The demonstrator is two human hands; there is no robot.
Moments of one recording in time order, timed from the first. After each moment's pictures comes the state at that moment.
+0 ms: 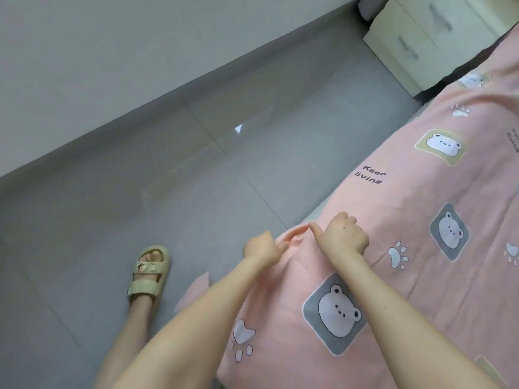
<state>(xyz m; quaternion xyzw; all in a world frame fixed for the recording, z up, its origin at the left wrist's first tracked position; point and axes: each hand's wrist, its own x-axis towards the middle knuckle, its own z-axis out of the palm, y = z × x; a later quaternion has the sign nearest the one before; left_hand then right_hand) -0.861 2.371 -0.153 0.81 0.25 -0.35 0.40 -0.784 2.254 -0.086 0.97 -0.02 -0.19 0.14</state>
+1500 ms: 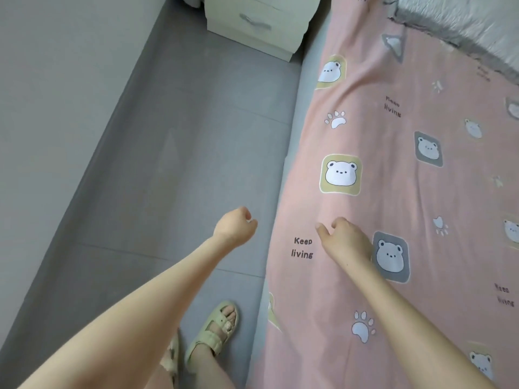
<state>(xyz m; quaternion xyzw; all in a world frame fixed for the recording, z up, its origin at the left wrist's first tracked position) -0.477 2.379 -0.068 0.86 0.00 -0.38 0.33 -0.545 2.183 -0.006 0.92 -0.32 -0.22 -0.03</state>
